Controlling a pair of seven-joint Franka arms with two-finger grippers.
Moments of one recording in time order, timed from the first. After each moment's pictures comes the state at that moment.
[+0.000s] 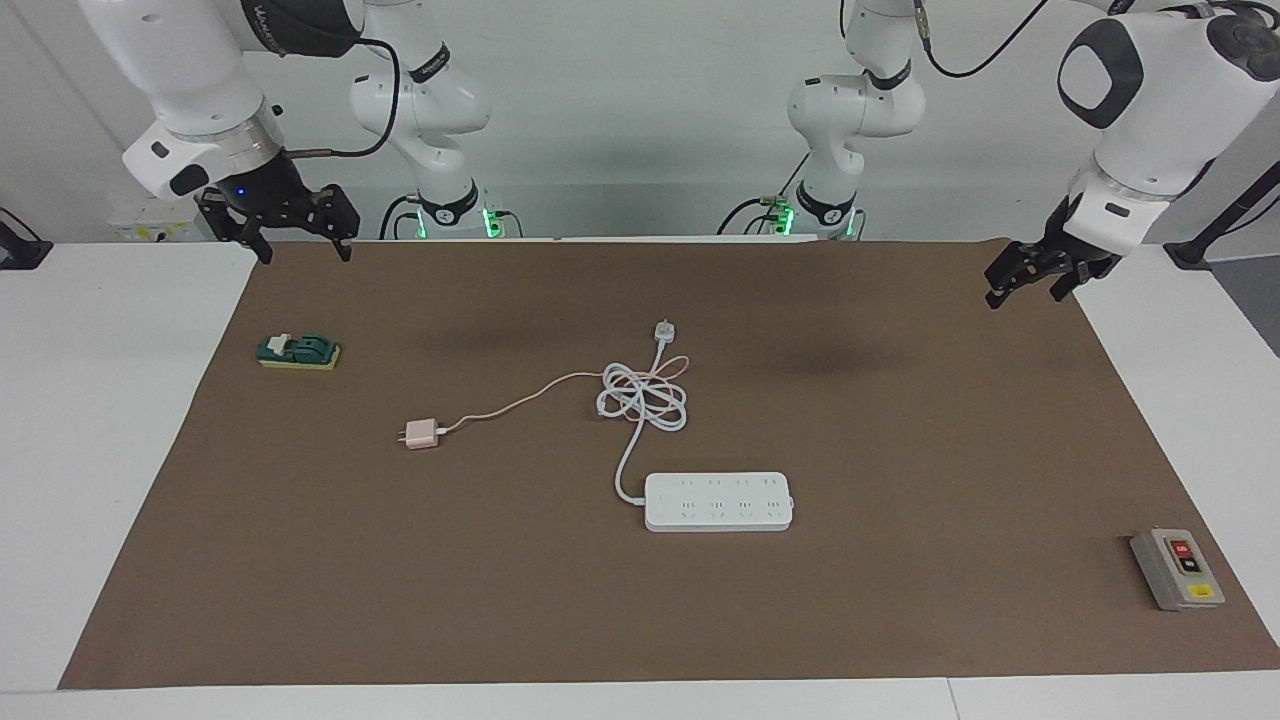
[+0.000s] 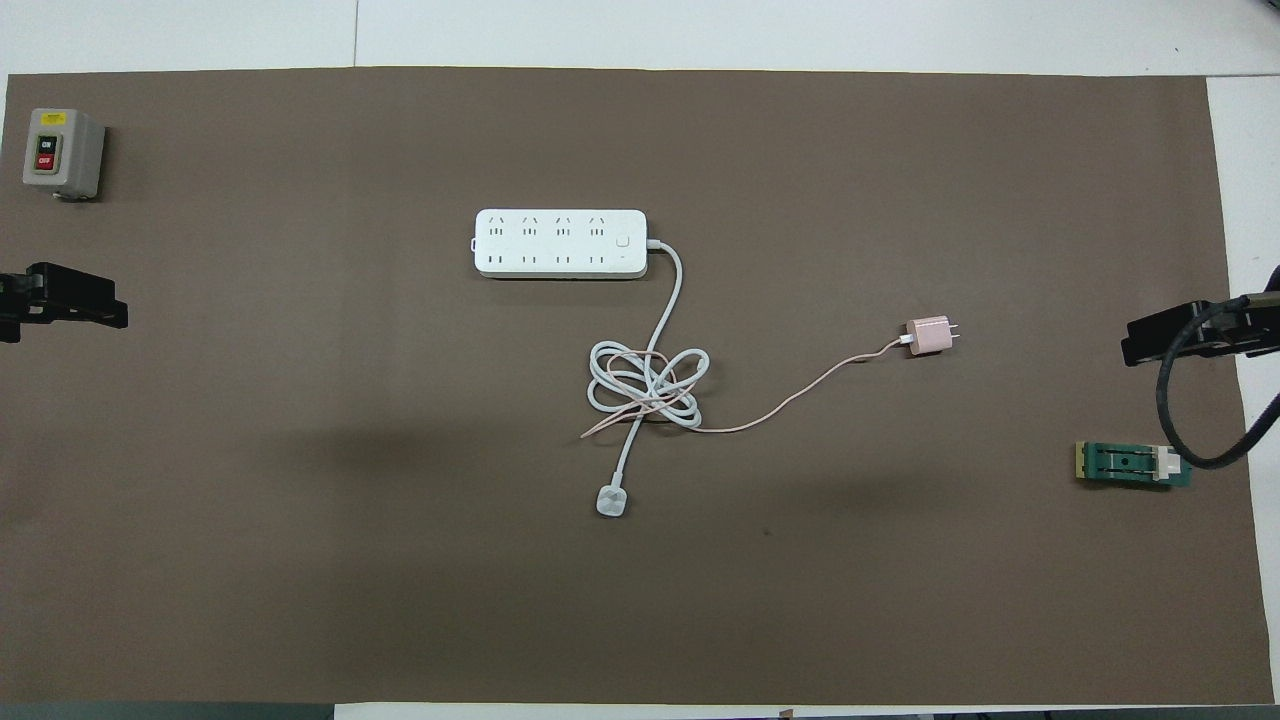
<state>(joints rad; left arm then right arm) -0.12 -0.01 0.16 -1.71 -0.01 1.67 -0.01 -0.01 -0.07 -0.02 -1.65 -0.03 1.51 -0.06</state>
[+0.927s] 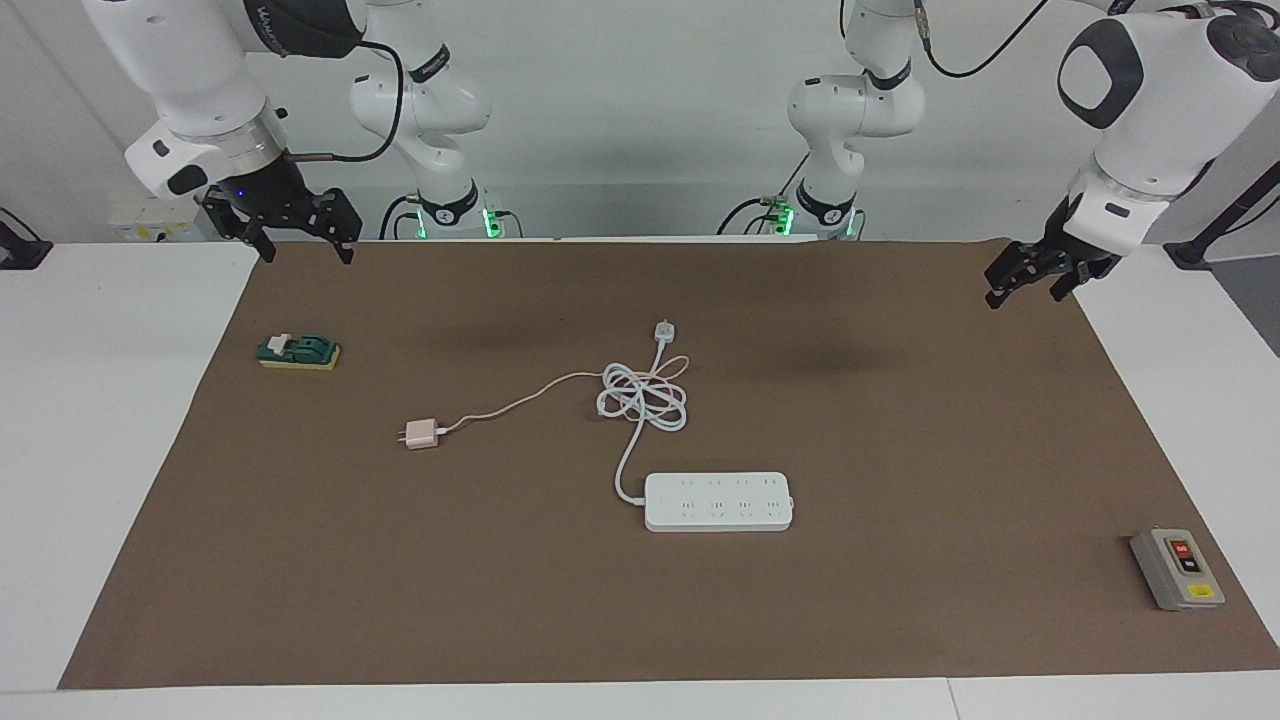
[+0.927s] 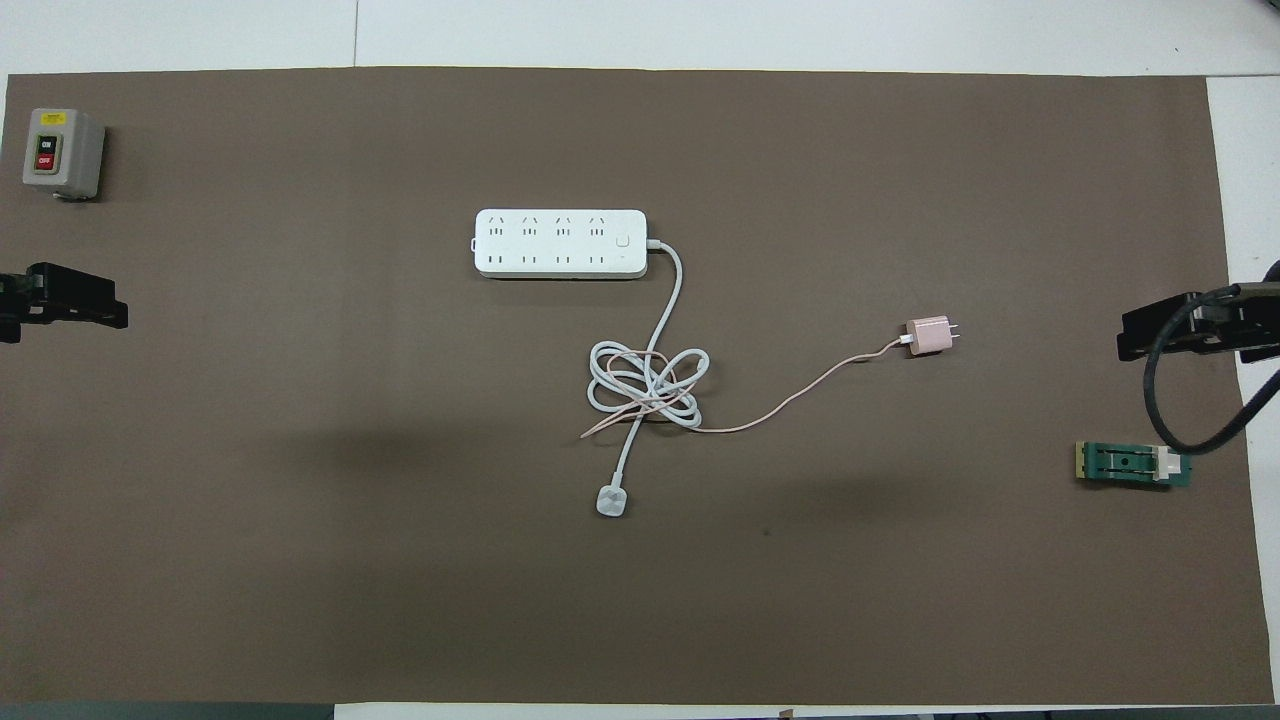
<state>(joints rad) -0.12 -0.01 0.16 -1.71 -0.01 1.67 -0.01 -0.01 -0.06 -0.01 -1.66 -0.02 1.51 0.12</state>
